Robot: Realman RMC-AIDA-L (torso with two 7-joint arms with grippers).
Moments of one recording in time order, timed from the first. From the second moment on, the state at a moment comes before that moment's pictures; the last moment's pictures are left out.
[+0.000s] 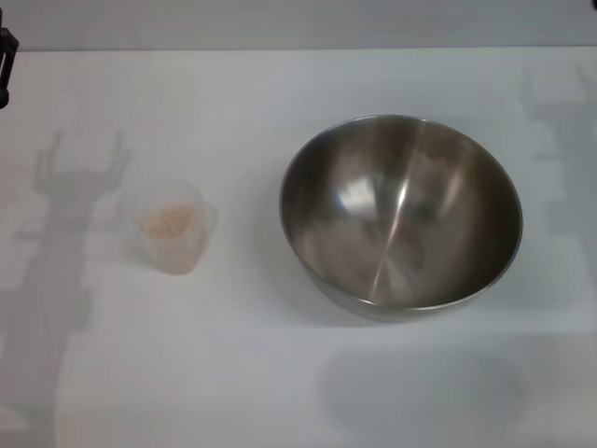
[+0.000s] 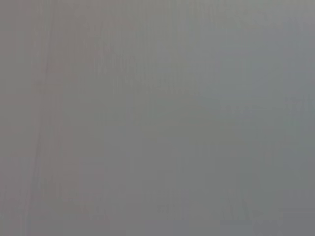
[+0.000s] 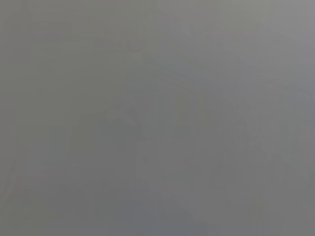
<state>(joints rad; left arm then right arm) -0.36 -2.08 -0.72 -0.34 2.05 1.54 0.12 0.47 2.08 -1.97 -0.38 0.75 -1.24 -0.21</state>
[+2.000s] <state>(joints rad) -0.37 -2.07 -0.72 -0.32 2.05 1.54 0.11 0.77 1.98 -1.12 -1.05 0.59 1.49 -0.54</state>
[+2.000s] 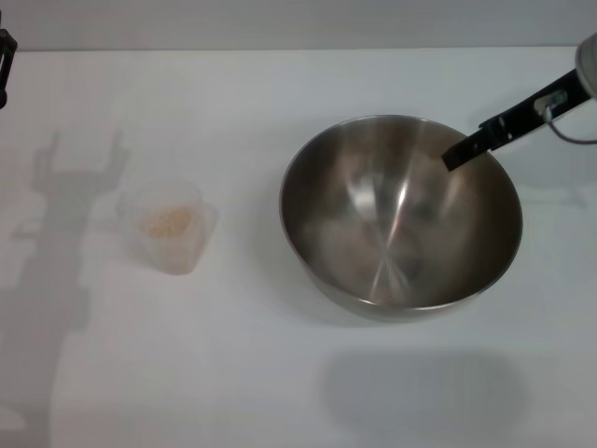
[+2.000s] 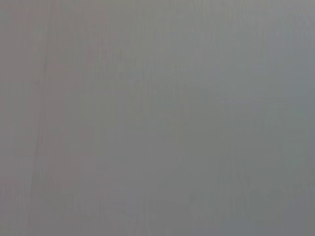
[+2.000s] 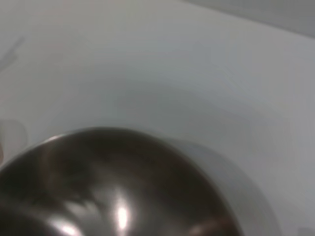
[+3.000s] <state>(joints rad) -0.36 -2.07 -0.72 -0.32 2.05 1.54 0.11 0.78 2.00 -1.13 -0.94 0.53 1.43 -0.60</state>
